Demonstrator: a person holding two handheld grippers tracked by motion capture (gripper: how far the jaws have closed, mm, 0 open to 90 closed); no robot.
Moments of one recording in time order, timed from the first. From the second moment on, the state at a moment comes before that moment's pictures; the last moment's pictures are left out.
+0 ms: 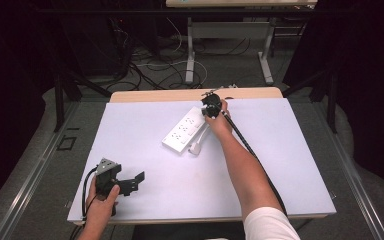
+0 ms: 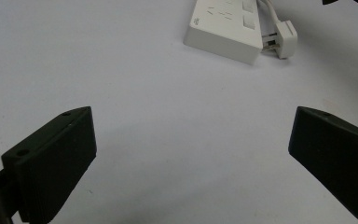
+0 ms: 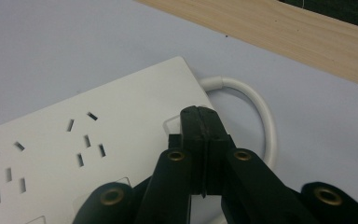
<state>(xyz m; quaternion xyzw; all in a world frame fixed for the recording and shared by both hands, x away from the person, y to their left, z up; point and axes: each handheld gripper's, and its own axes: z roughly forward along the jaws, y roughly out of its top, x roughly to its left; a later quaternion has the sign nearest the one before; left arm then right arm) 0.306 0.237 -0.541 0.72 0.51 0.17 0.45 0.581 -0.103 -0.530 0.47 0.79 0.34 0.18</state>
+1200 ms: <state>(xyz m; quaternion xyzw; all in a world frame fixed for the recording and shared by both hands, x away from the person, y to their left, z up) 0.305 0.237 -0.541 0.72 0.51 0.16 0.44 0.579 -0.106 -0.535 0.47 0.79 0.36 0.18</state>
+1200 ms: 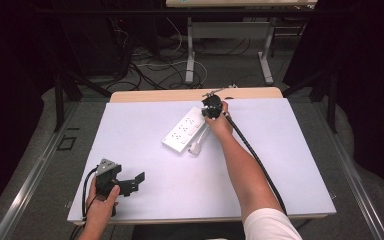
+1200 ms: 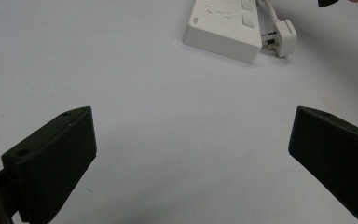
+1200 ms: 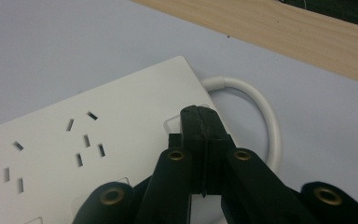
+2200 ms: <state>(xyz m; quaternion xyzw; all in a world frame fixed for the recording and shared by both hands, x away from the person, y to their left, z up) 0.305 0.236 -0.540 0.72 0.51 0.16 0.44 0.553 -0.098 -0.517 0.44 0.81 0.35 0.15</state>
